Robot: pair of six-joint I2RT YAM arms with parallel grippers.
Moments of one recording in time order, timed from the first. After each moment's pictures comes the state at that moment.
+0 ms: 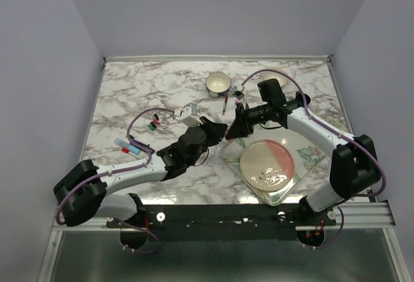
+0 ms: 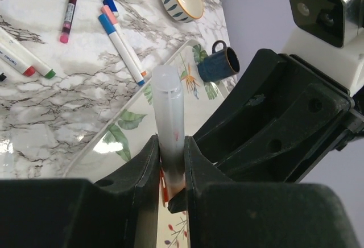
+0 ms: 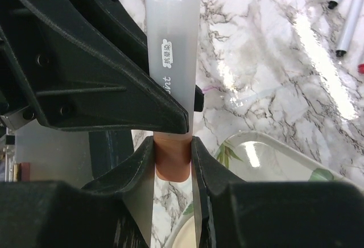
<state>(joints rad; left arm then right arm) -0.98 1.29 0.65 0.42 -0.49 -1.03 0.45 1.55 1.11 -0.40 -0.99 -0.13</state>
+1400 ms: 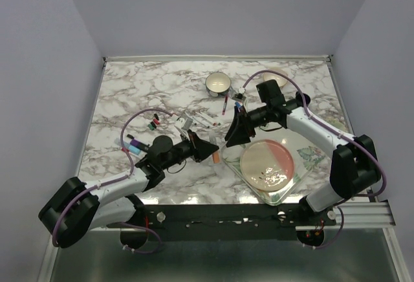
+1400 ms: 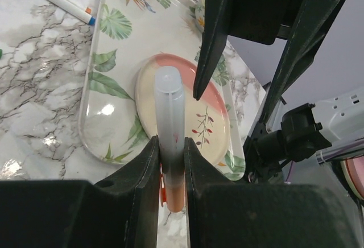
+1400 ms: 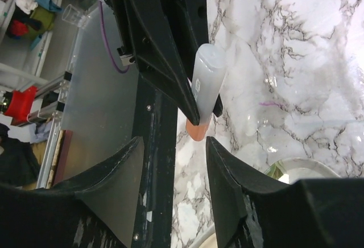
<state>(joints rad) -0.74 1.08 0.30 0.70 0.28 -0.68 0.46 1.55 1.12 -0.49 -1.25 -0.24</state>
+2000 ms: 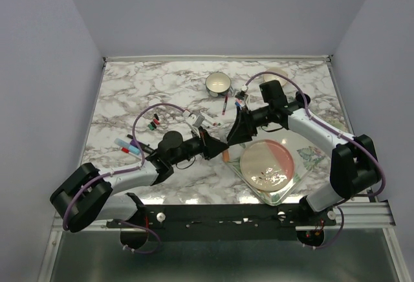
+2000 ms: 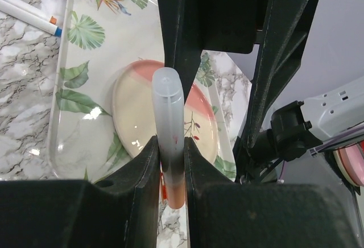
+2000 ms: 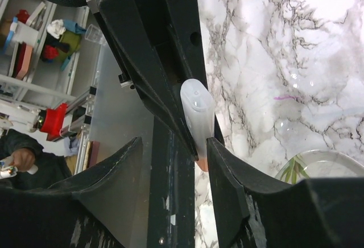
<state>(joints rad) -0.80 1.24 0.40 0.79 0.31 -0.68 0.44 1.55 1.08 -0.38 -1.30 -0.06</state>
